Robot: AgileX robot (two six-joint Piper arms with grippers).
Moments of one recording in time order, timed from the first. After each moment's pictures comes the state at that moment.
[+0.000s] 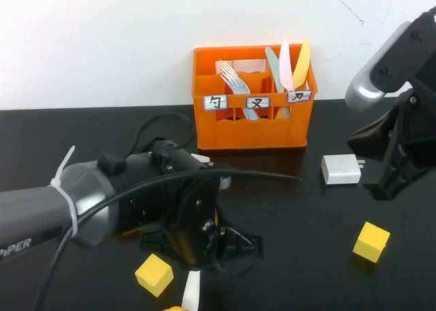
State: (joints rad) right arm 0.55 1.28 -1.13 0.10 0.73 -0.42; left arm -0.73 1.71 -1.14 0.04 0.80 -0.69
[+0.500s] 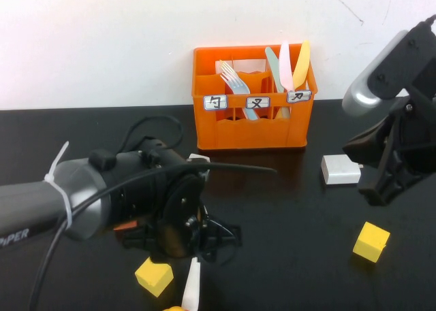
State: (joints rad) right arm 0.55 1.28 -1.10 0.13 0.69 -0.42; left arm -0.67 1.72 -1.12 0.12 0.78 -0.78
